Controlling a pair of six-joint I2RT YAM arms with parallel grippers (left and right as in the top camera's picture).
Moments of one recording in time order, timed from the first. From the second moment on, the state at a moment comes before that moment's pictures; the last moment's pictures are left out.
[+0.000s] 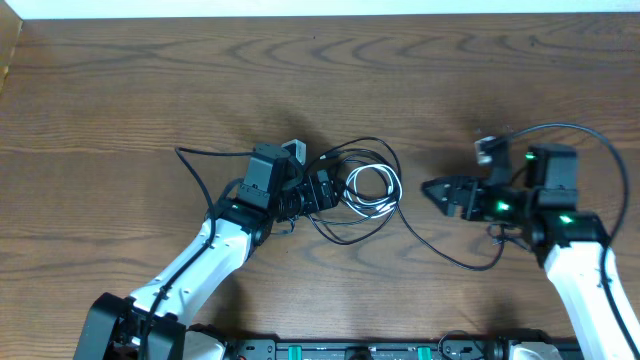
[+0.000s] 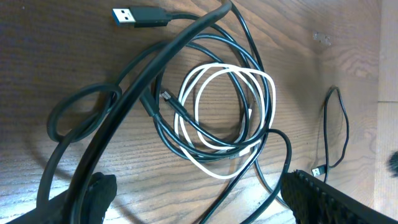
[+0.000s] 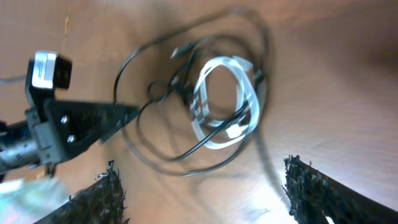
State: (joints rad) left arm -0.39 1.41 0.66 -0.10 0.42 -0.69; right arm 0.02 1.17 0.72 -0.52 -0.73 0.30
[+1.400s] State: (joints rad) left arm -0.30 1.31 0.66 -0.11 0.42 -0.66; right arm 0.30 1.07 0.72 -0.07 -0.68 0.58
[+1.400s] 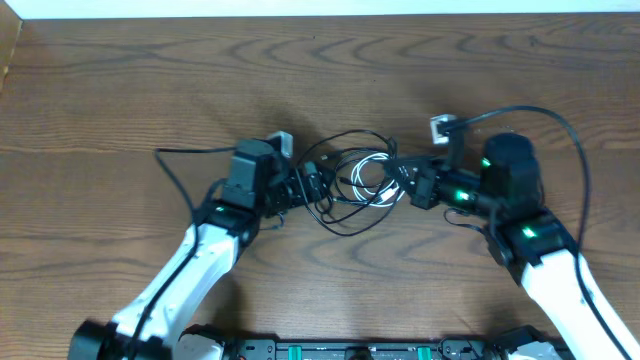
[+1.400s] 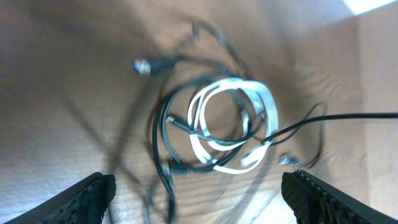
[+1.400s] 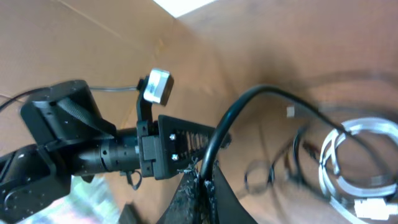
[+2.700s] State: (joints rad) left arm -0.20 0.96 0.67 -0.31 0.46 -0.65; right arm 0.25 1.54 1.94 0.00 -0.81 0.43
